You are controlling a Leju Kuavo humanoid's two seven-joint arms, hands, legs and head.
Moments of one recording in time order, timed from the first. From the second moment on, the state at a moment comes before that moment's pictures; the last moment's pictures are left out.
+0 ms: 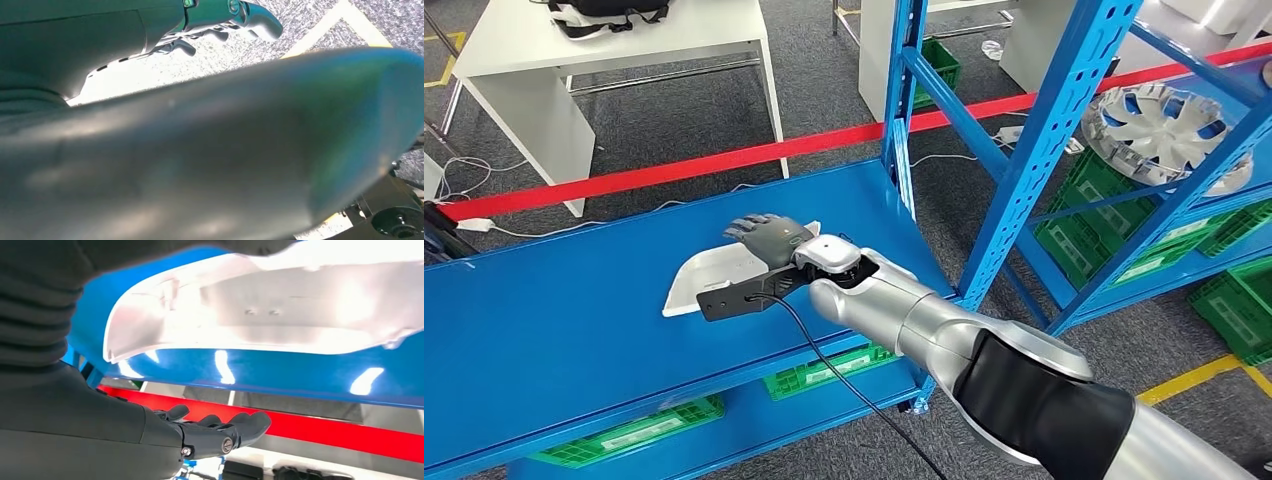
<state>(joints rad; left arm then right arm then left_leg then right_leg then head) -0.18 0.19 0.01 -0.22 -0.25 -0.31 -0.01 -0.91 0.17 1.01 -0.49 0.72 0.14 -0.16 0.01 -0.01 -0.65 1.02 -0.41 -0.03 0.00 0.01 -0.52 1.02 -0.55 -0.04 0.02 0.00</state>
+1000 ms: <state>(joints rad) -0.18 0.19 0.01 -0.22 -0.27 -0.31 0.00 -0.83 0.25 1.08 -0.49 0.71 0.20 -0.12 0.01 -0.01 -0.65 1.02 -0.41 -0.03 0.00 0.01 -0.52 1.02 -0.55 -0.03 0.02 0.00</state>
